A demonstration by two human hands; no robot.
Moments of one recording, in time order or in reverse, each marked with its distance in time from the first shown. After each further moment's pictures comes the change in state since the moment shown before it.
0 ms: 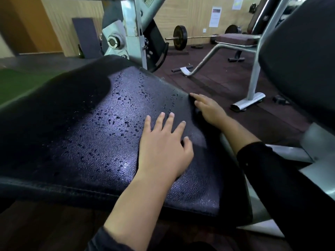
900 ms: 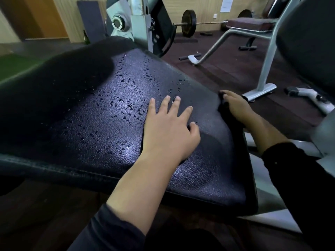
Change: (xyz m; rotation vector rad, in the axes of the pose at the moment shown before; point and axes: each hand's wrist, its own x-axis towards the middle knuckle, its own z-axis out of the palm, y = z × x) left_hand 0.006 0.000 0.001 0.023 -0.034 0.003; right_hand -0.020 0.049 -0.015 0.147 0.094 0.252
